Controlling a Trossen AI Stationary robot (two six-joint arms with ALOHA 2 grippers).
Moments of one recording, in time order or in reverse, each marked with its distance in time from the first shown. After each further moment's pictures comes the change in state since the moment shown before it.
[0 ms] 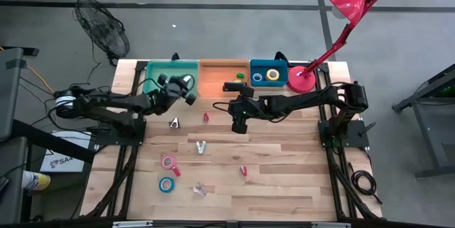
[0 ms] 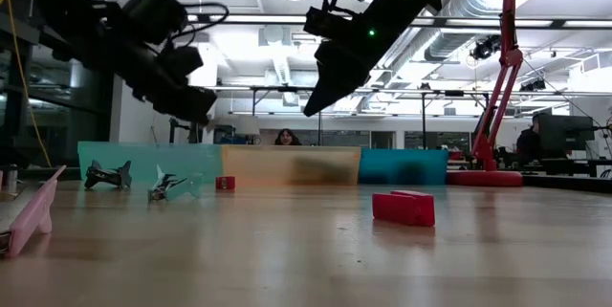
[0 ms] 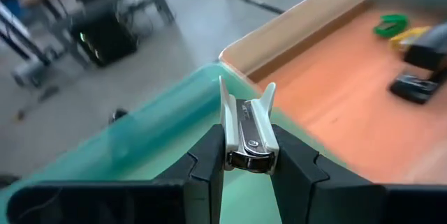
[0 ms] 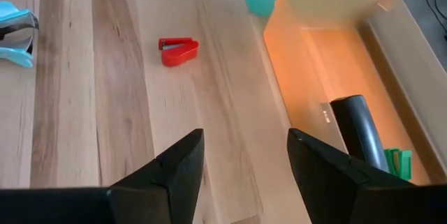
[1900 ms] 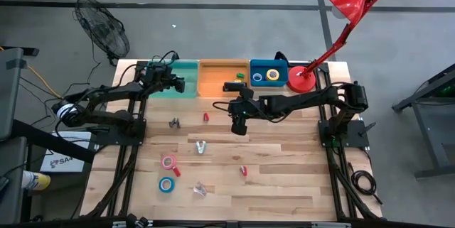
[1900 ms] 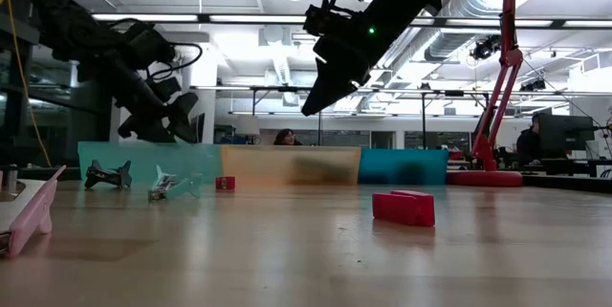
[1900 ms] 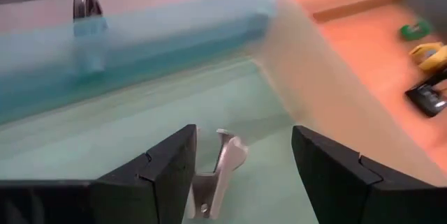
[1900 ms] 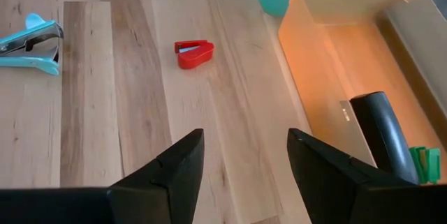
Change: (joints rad) left arm 0.536 -0.022 -0.001 -0.128 0.710 -0.188; right arm 0.000 0.000 0.001 -0.001 -0.052 0.048
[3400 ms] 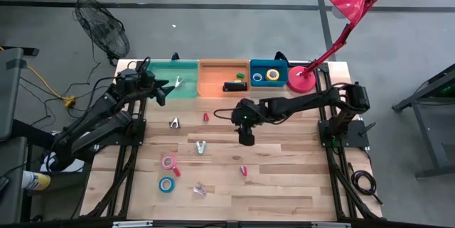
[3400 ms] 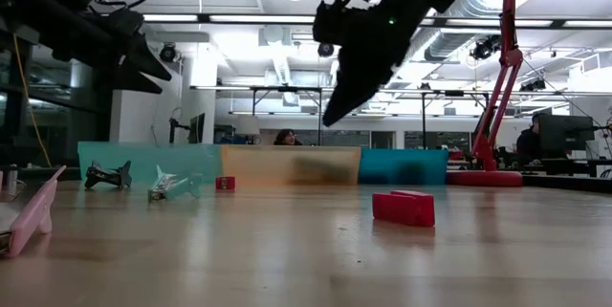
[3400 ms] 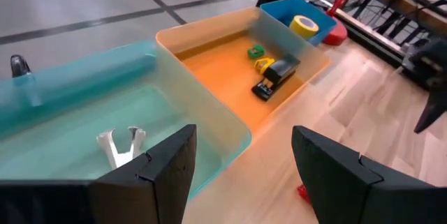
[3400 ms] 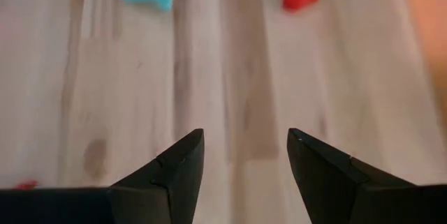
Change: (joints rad) left arm -0.001 -0.764 0.000 -0.561 0.298 0.060; right arm 0.033 -0.013 0.000 -0.156 -0.265 0.047
